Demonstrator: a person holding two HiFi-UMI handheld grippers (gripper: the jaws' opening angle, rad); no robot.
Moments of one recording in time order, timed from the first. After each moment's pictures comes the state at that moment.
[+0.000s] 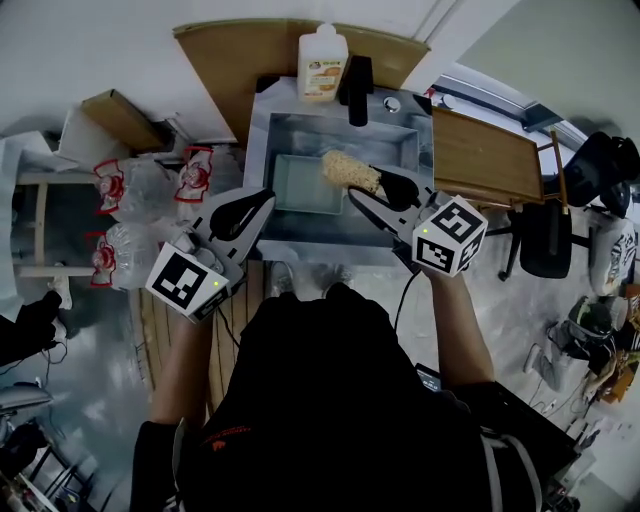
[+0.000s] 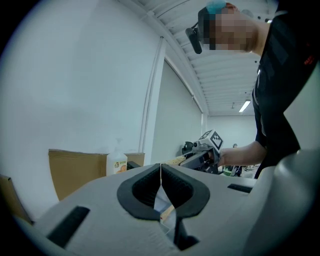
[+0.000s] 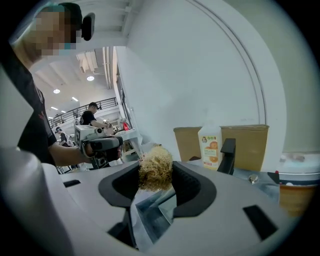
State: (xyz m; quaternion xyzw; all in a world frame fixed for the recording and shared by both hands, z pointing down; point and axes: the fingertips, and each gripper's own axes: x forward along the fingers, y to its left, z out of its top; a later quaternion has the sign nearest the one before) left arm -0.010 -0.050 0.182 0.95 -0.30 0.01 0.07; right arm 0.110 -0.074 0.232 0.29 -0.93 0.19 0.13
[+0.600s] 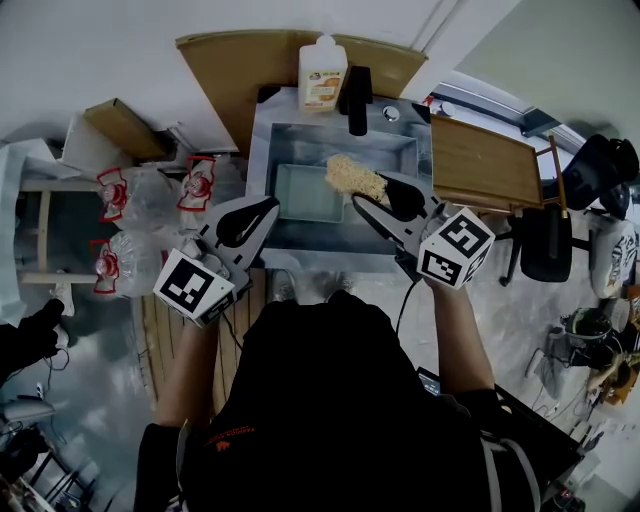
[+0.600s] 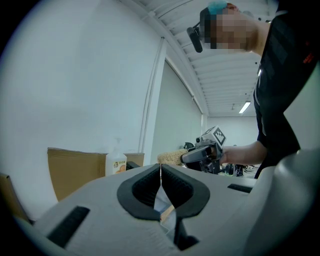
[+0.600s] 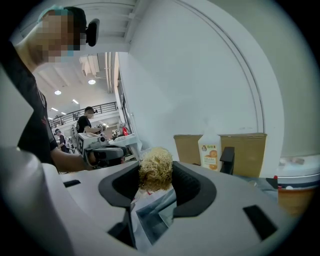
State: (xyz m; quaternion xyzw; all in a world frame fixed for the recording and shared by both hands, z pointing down) left arm -0.010 -0.050 0.192 0.95 -0.30 0.03 0.09; right arm 0.110 -0.072 0.204 0.29 -0.94 0.17 0.10
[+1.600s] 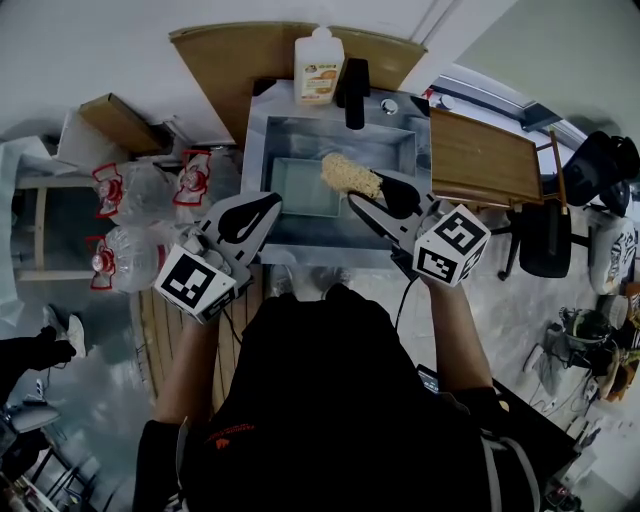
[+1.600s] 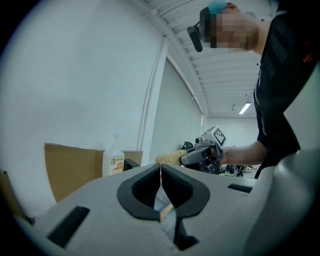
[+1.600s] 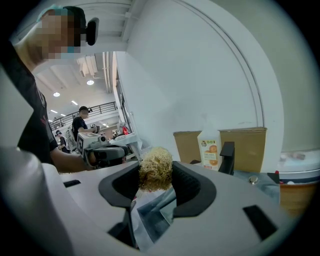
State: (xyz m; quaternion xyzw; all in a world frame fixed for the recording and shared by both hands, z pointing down) left arm 0.003 -0.052 0.197 0.95 -0.29 0.01 0.09; right arm 0.113 -0.072 0.216 0.29 -0.93 0.18 0.10
